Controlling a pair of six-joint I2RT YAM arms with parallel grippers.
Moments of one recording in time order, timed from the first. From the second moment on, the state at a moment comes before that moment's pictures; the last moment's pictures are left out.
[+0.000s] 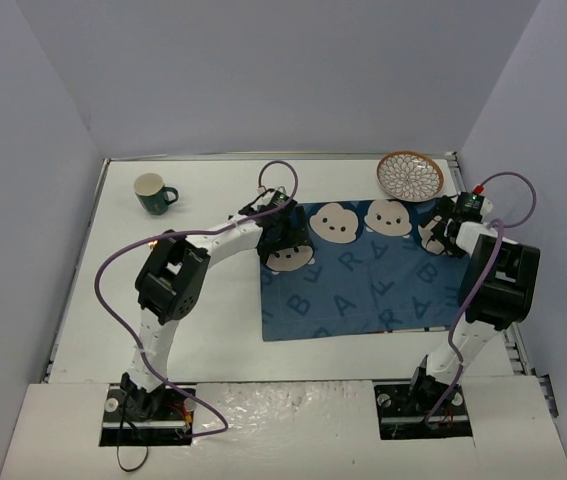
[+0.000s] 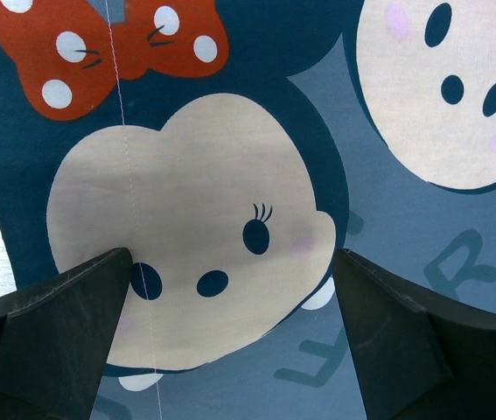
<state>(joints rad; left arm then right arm) -0.66 2.11 1.57 -0.41 -0.06 -0.78 -0.32 1.85 1.06 -0.06 0.02 0.47</state>
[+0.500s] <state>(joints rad) -0.66 2.12 1.60 -0.43 -0.07 -0.69 -0.33 1.81 1.02 -0.10 0.05 0.47</state>
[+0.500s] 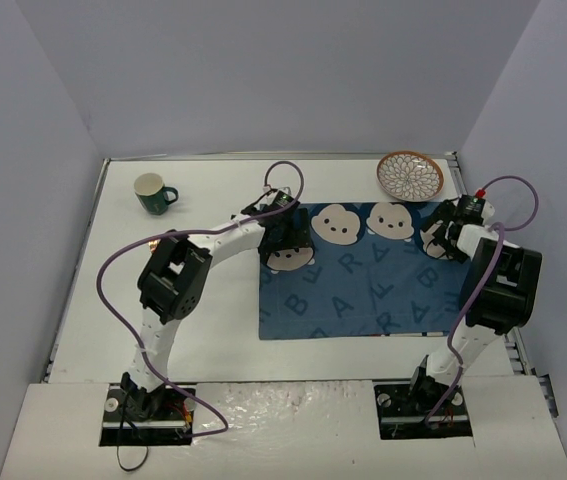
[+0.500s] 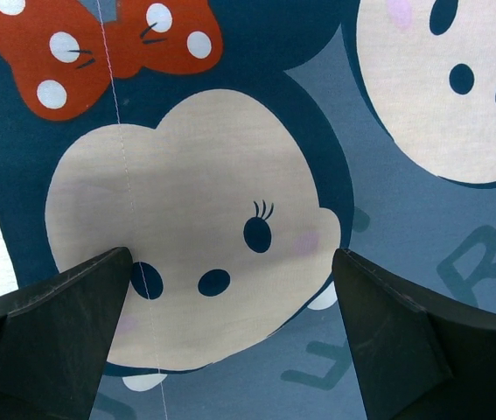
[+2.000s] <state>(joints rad) -0.21 1.14 1.06 -0.56 -0.04 -0.35 -0.32 1.96 1.32 0.06 -0.19 0.88</state>
